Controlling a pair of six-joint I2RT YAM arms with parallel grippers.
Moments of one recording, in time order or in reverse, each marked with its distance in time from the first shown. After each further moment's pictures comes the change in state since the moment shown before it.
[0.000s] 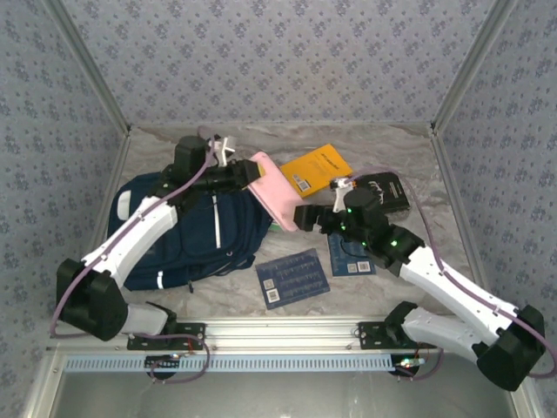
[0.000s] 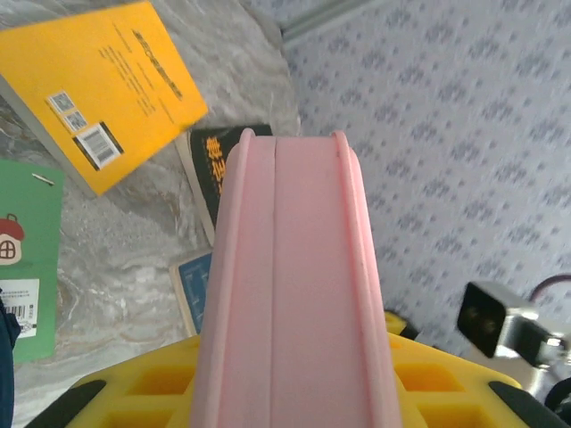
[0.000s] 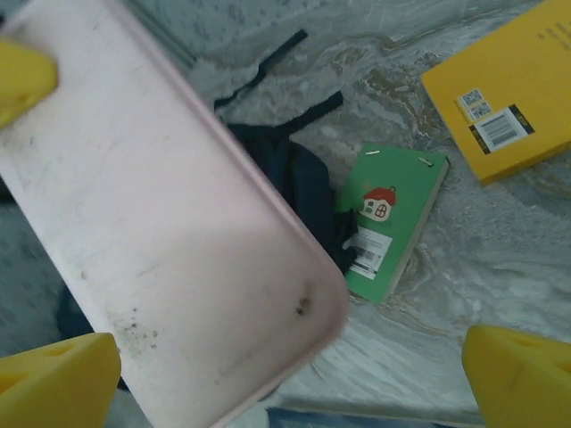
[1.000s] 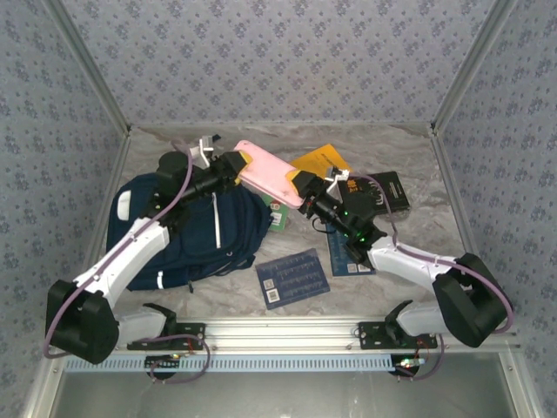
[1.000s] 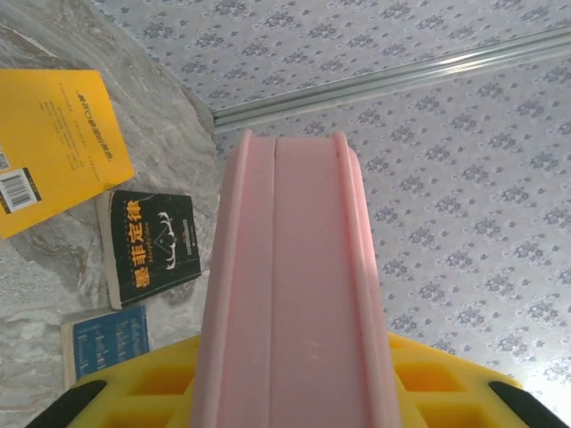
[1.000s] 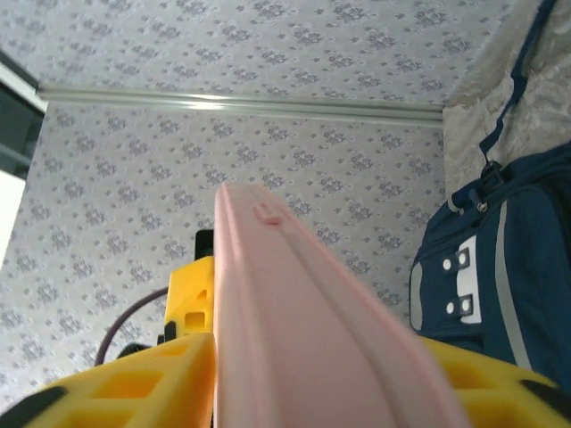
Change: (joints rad) left arm 0.014 -0.117 -0.176 0.360 -0.092 -0.367; right arm -0.022 0.357 -0.143 1.061 -0.144 0.826
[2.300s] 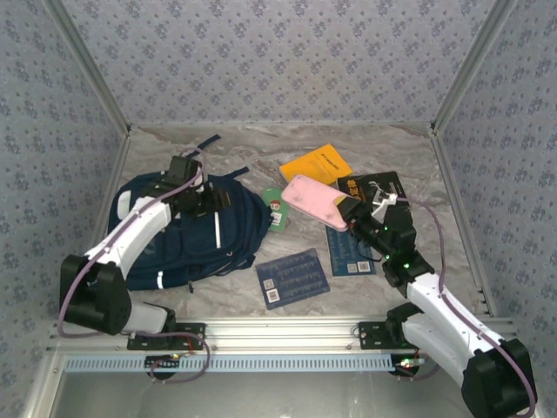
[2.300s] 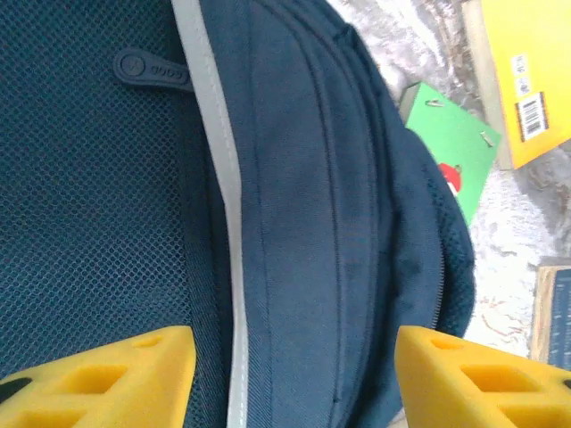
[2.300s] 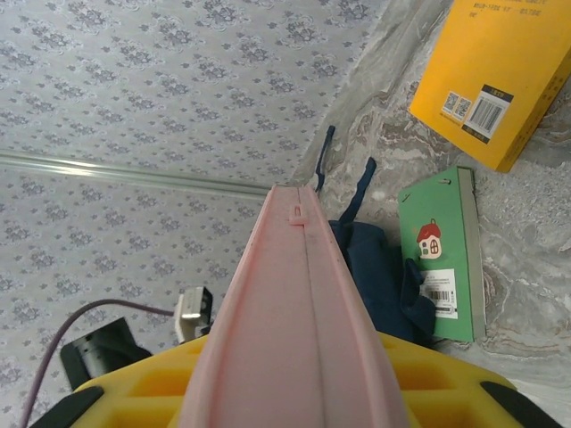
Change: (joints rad) left arm 0.103 0.191 0.143 -0.877 -0.365 0.737; right arm -0.296 -0.510 -0.237 -0.565 -0.076 -0.249
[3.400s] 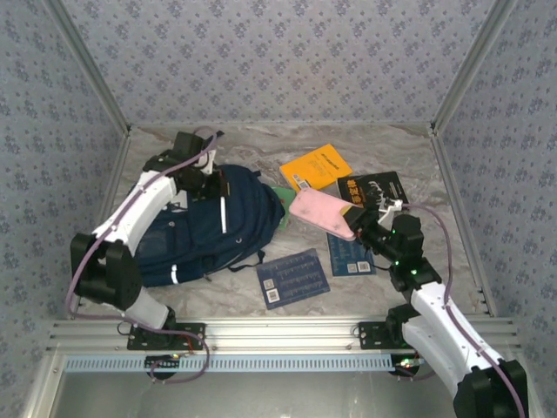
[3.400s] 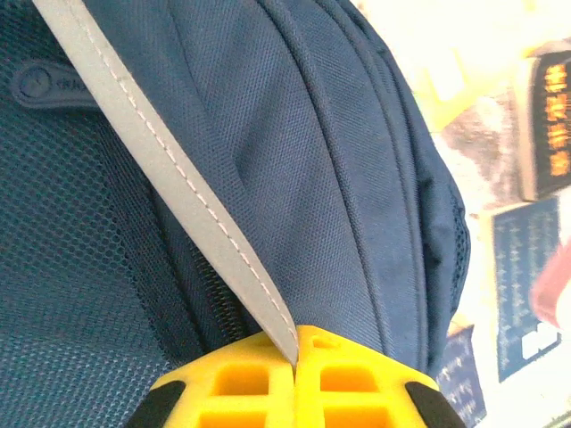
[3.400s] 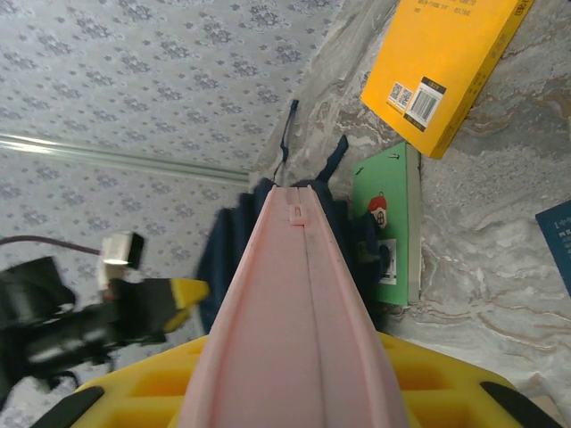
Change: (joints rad) left arm -0.009 0.118 0.328 -0.233 0.132 0.190; right arm -0.097 -0.100 -0.010 -0.187 -0.111 -0.135
